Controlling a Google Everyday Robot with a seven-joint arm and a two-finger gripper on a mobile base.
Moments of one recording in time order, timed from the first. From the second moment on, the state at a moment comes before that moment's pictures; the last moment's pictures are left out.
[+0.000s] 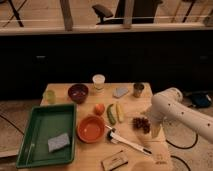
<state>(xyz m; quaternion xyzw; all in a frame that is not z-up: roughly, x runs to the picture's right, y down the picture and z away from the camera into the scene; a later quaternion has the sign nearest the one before) 0.253 0.211 0.799 -0.31 -0.08 -0.11 0.94</state>
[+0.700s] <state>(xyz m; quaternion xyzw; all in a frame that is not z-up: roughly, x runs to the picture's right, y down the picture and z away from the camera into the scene) 0.258 0.219 0.809 -0.32 -0.09 -0.11 0.94</state>
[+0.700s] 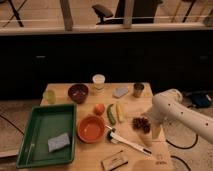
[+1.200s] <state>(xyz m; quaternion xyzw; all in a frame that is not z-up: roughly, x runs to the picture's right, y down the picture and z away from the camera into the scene) 0.260 0.225 0.815 -0.33 -0.09 -0.11 0.93</state>
